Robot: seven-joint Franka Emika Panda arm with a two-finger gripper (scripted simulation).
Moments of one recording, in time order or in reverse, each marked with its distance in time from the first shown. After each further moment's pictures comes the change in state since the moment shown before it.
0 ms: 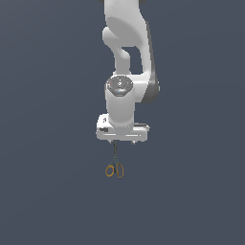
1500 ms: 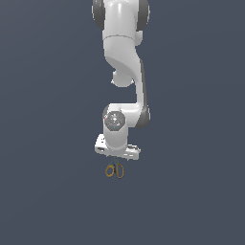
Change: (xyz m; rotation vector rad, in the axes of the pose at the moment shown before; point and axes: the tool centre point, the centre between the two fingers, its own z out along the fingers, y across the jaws) arm 0.020 0.024 0.109 -0.023 -0.027 0.112
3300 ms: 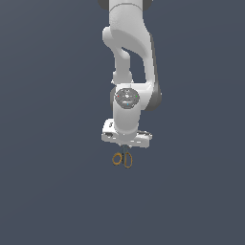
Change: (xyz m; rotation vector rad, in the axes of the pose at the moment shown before) arm -0.028 -0.033 -0.074 0.000 0.000 0.002
